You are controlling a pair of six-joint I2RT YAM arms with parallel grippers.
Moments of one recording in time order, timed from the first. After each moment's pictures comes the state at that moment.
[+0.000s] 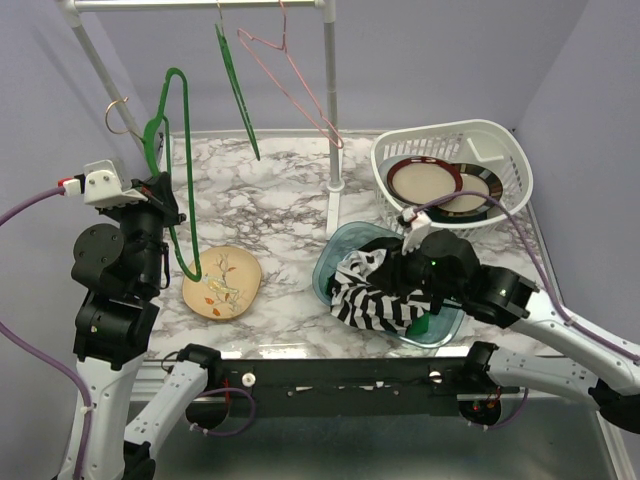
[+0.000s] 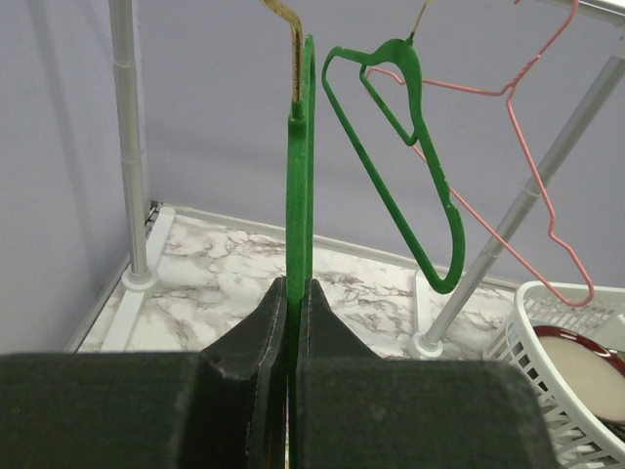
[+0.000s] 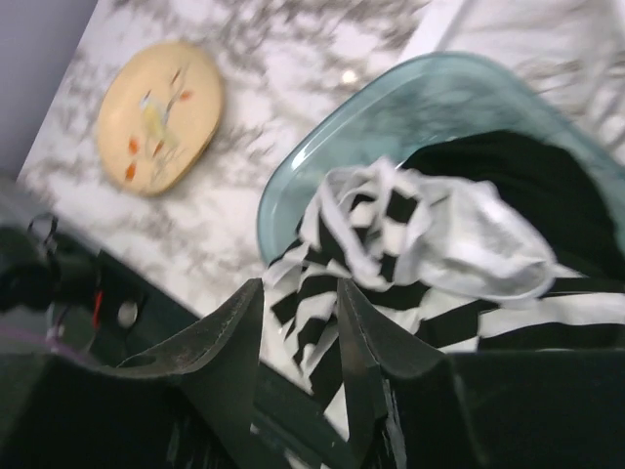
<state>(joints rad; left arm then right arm) -0.25 0.66 1.24 -0.43 -0.34 -0.22 0.97 0.90 0.99 -0.61 0.18 0.51</state>
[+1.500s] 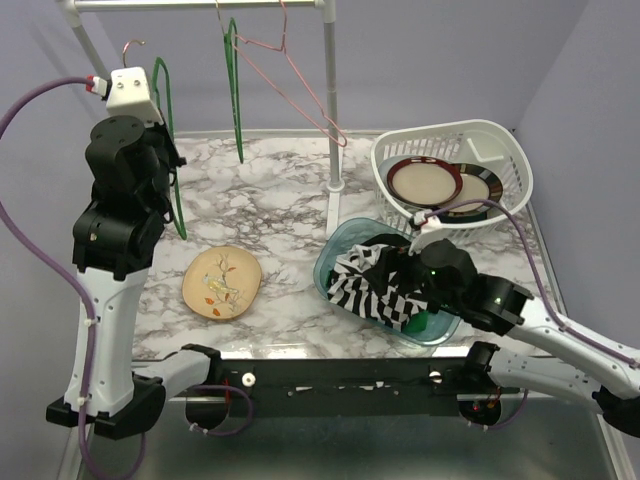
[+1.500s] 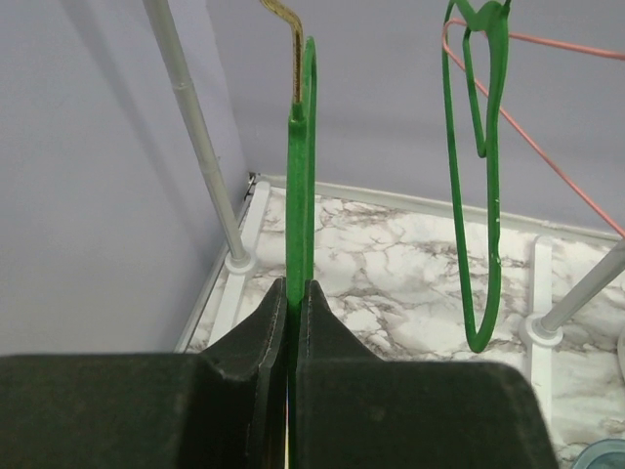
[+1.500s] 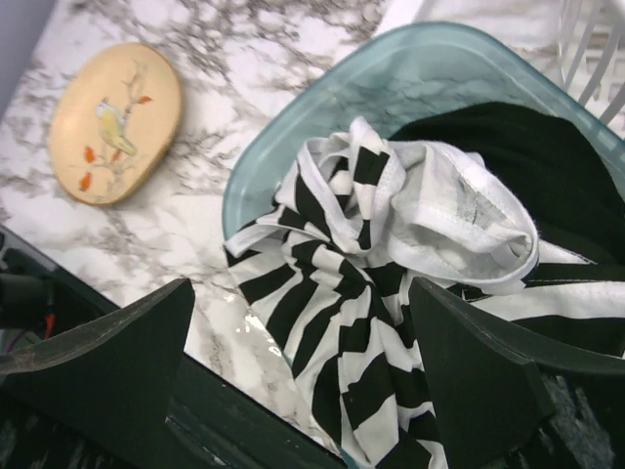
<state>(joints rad) -0.24 1.11 1.76 -0.73 -0.47 -0.06 0.97 0.85 0.79 -0.45 0.30 0.52</state>
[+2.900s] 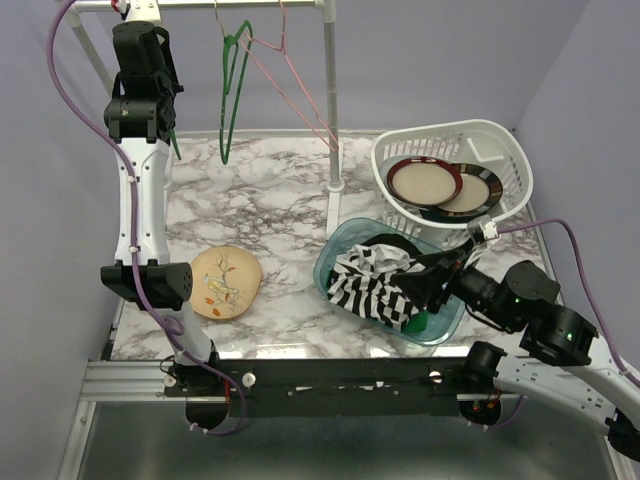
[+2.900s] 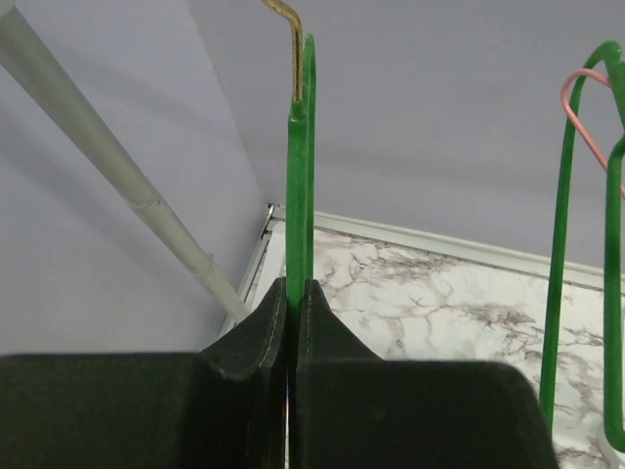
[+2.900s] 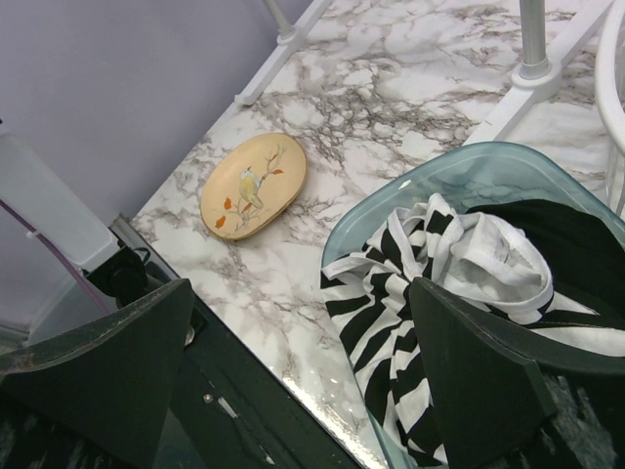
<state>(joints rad) 0.02 1.80 2.35 -0.73 -0.28 0.01 0.97 0.47 0.81 -0.45 0.17 0.45</state>
